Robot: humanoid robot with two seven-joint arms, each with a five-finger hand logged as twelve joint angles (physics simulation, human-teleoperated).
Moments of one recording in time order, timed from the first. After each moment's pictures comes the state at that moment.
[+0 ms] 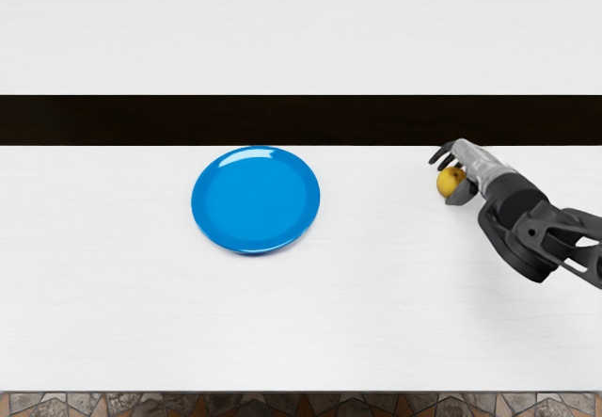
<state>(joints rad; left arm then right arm) -0.02 0.00 -0.10 0.00 -0.09 0.17 -0.03 0.83 -0.56 0.28 1.37 -1.21 -0.34 -0.61</state>
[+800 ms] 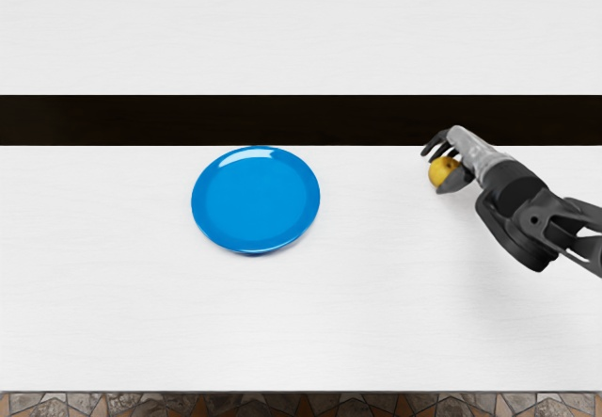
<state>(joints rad) -0.02 0.00 -0.10 0.00 -0.09 0.17 -0.03 0.85 -0.57 0.33 1.41 -1.17 -0.33 -0.61</state>
